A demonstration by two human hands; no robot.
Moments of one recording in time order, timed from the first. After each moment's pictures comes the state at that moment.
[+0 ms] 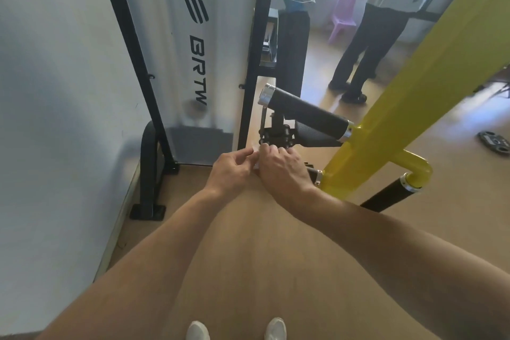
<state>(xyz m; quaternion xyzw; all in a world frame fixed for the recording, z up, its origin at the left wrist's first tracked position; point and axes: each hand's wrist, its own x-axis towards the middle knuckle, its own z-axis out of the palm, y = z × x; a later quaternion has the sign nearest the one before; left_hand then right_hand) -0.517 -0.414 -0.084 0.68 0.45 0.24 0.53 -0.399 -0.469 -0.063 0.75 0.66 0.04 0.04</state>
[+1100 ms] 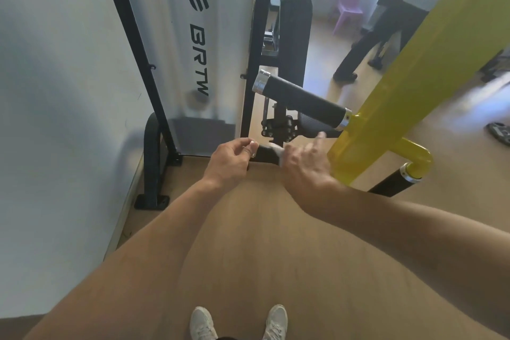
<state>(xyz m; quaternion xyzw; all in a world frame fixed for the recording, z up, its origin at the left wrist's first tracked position) -0.519 -0.424 -0.077 0.68 0.47 0.23 0.51 -0.381 -0.500 -0.051 0.75 0.60 0.09 0.27</state>
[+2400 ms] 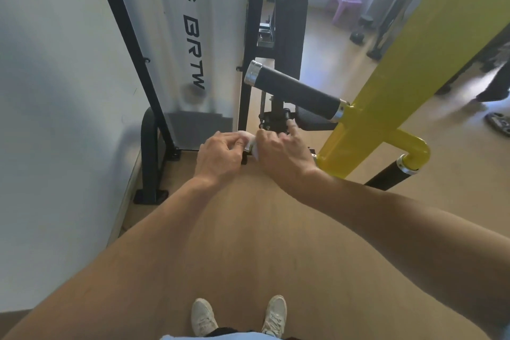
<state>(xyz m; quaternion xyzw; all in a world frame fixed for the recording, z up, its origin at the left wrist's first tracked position) -0.519 -0.419 -0.094 0.73 0.47 0.26 0.42 -0.387 -0.483 -0.061 0.74 0.65 0.08 0.13</state>
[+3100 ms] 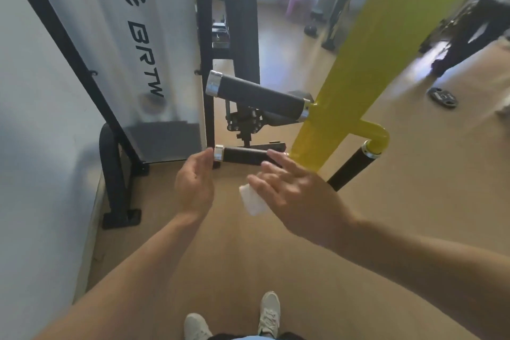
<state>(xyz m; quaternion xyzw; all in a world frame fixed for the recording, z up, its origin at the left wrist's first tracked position) -0.511 -0.451 -0.114 0.64 0.48 0.32 0.50 -0.367 -0.596 -0.050 0.62 0.76 0.20 -0.01</state>
